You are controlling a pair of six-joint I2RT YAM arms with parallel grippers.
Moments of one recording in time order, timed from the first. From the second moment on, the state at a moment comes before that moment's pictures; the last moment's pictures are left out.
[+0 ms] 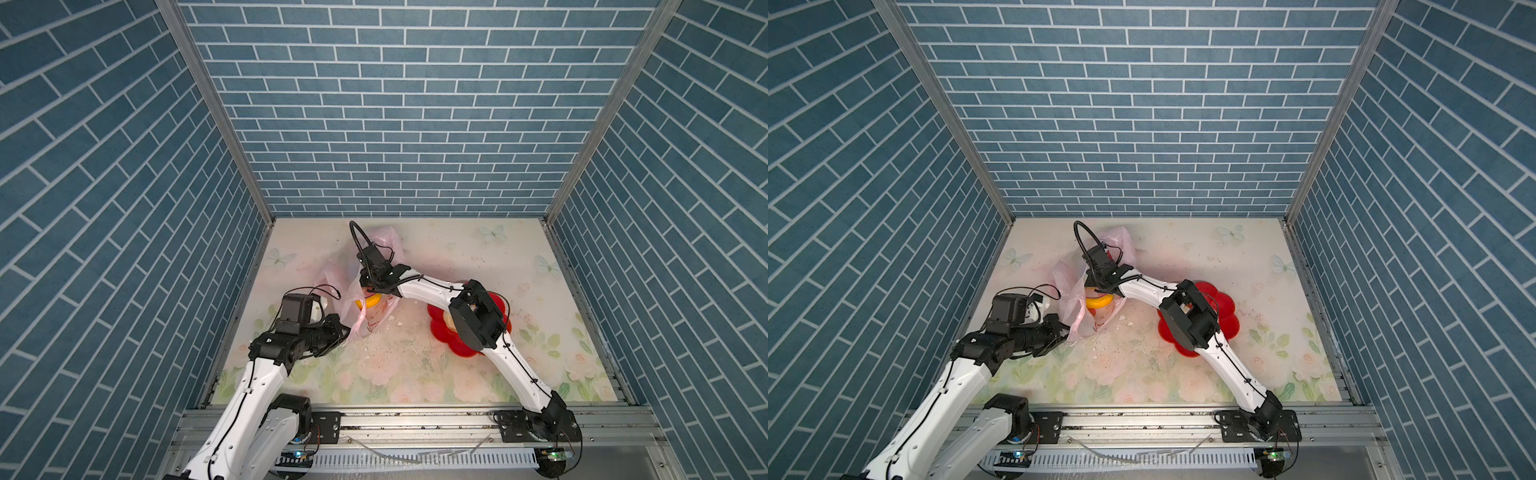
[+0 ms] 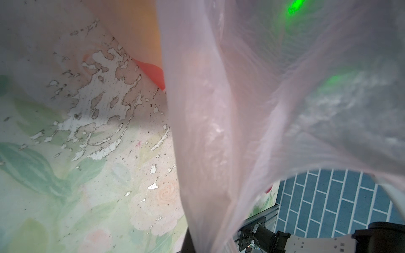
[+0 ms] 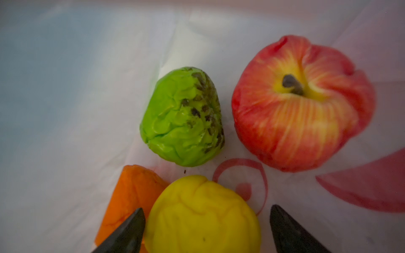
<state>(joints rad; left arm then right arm) -0.17 0.80 0.59 -0.71 0.54 -0.77 0.94 2.51 2.07 -0.25 0.04 0.70</state>
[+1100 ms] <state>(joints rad) -0.17 0.85 0.56 -0.57 0.51 -0.80 0.92 2.41 1.86 -0.17 -0.04 0.73</state>
